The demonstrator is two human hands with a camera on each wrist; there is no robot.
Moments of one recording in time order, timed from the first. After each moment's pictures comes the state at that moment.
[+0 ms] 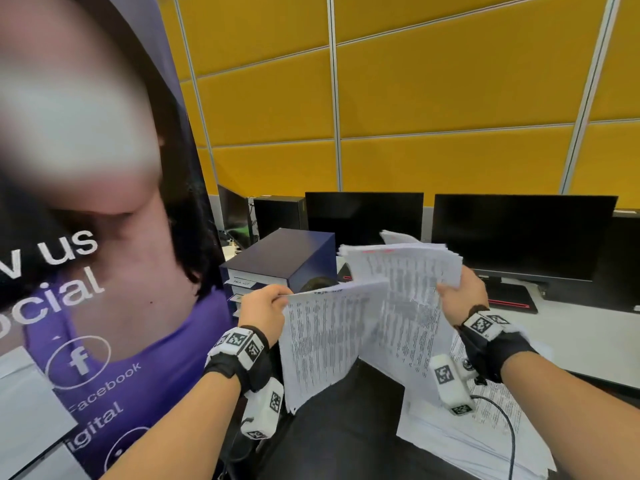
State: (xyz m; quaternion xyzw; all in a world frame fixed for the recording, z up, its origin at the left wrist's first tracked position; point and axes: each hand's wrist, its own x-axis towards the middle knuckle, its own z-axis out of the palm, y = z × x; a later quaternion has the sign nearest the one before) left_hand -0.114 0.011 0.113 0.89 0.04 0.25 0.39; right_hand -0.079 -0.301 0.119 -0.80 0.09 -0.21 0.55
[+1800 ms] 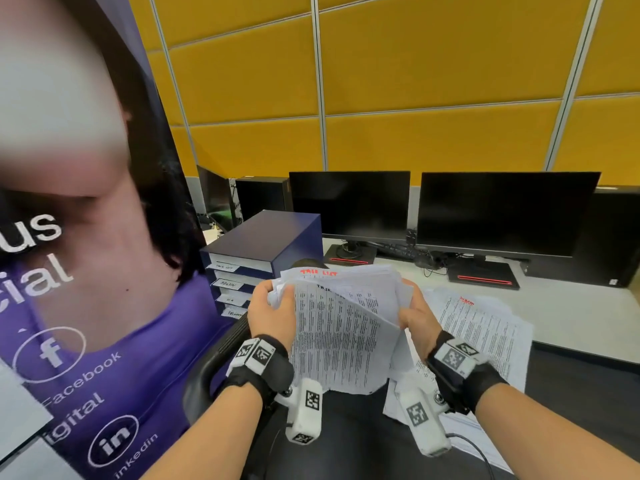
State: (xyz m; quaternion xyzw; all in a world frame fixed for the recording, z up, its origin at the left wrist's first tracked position) left_hand -0.123 -0.045 0.080 0.73 0.12 0.31 0.59; right_hand -0.107 -0.262 0.065 -0.69 -0.04 0.00 0.72
